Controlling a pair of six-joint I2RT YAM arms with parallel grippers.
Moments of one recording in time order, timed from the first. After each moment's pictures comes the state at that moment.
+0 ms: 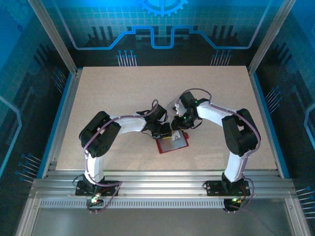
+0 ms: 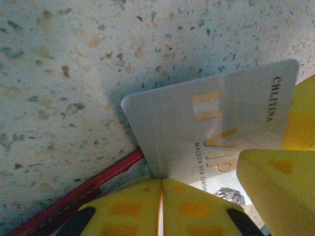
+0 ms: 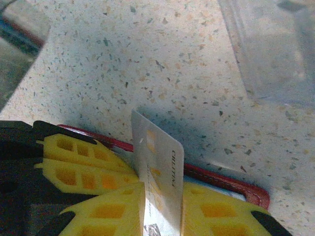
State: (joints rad) left arm -0.67 1.94 1.13 -0.29 0.42 -0.85; right arm 0.45 1.84 1.19 -0.67 -0.43 0.21
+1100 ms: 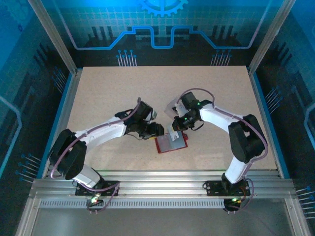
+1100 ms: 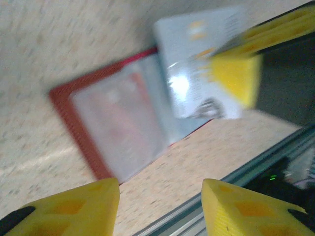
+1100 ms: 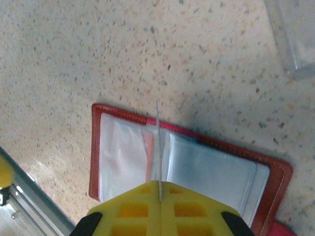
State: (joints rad) left arm -0.65 1.53 0.97 -0.52 0.39 -0.79; right arm 0.48 1.72 1.12 -0.67 -0.45 0.24
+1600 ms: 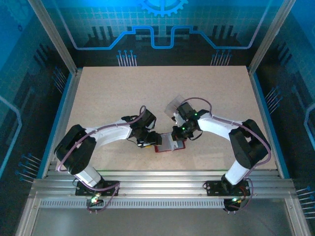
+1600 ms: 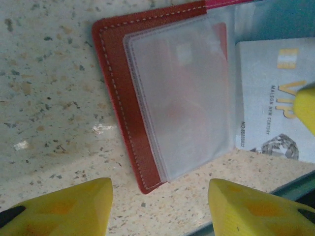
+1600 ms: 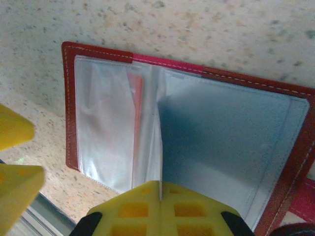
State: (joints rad) left arm -0.68 1.62 0.94 -0.56 0.33 -0.79; right arm 0.58 1.66 0.98 -0.59 -0.40 0.40
